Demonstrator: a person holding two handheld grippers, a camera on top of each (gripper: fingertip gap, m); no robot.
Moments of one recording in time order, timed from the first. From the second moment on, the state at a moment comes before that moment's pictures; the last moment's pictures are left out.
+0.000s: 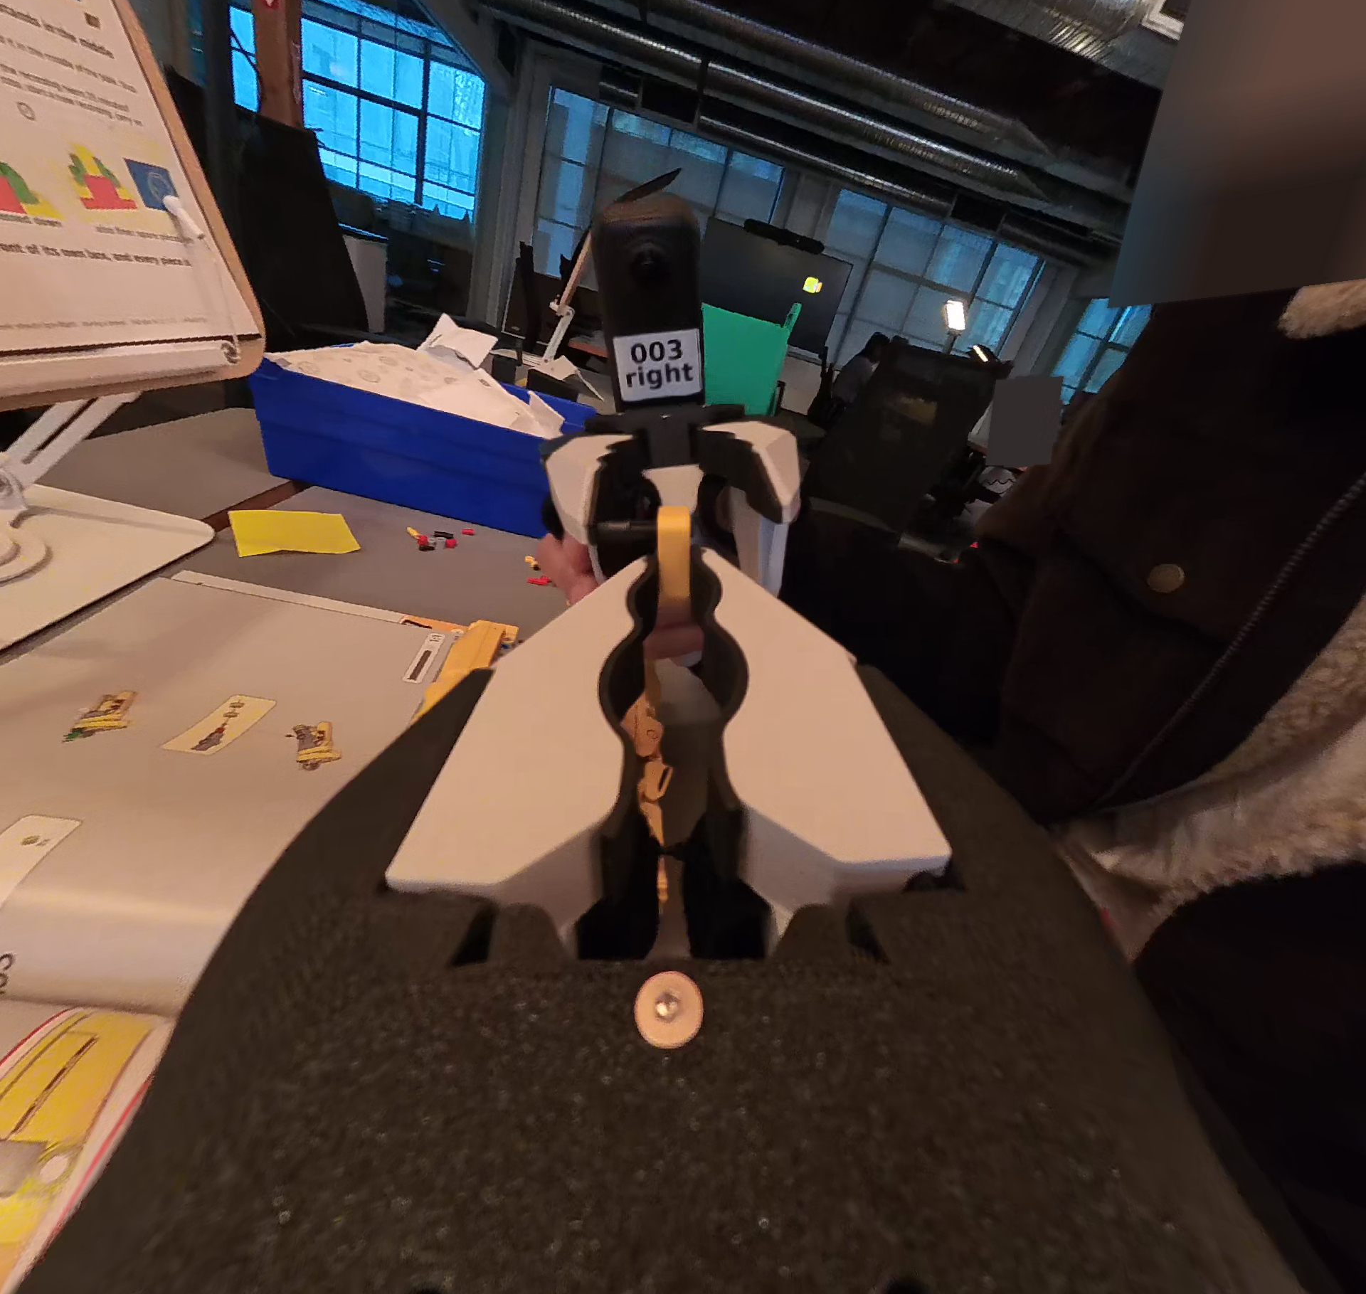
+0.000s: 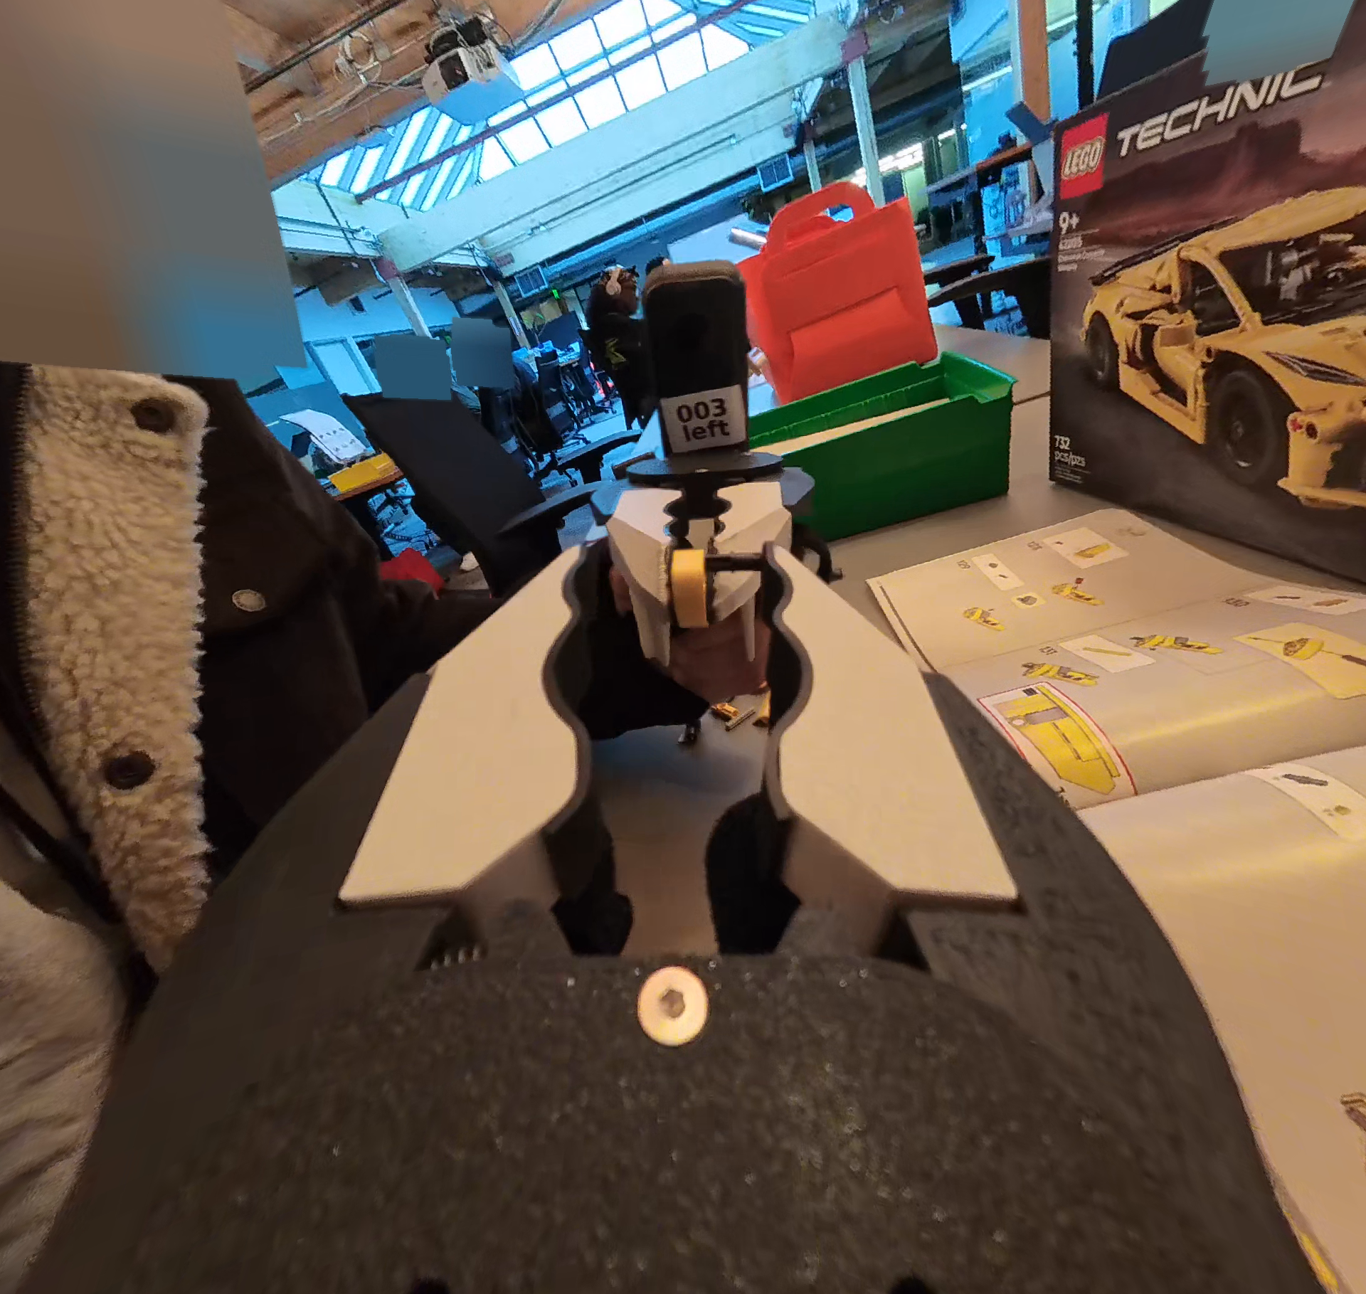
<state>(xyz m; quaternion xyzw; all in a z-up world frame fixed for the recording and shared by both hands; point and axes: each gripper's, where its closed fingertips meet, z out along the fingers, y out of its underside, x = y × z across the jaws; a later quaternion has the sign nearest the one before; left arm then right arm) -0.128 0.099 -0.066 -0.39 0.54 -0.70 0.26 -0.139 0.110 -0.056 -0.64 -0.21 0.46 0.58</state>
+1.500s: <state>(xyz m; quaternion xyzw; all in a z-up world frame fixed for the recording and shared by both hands) -0.130 0.074 -0.066 -0.36 0.59 -0.67 0.27 -0.138 0.090 -0.059 -0.62 -0.27 0.45 0.58</state>
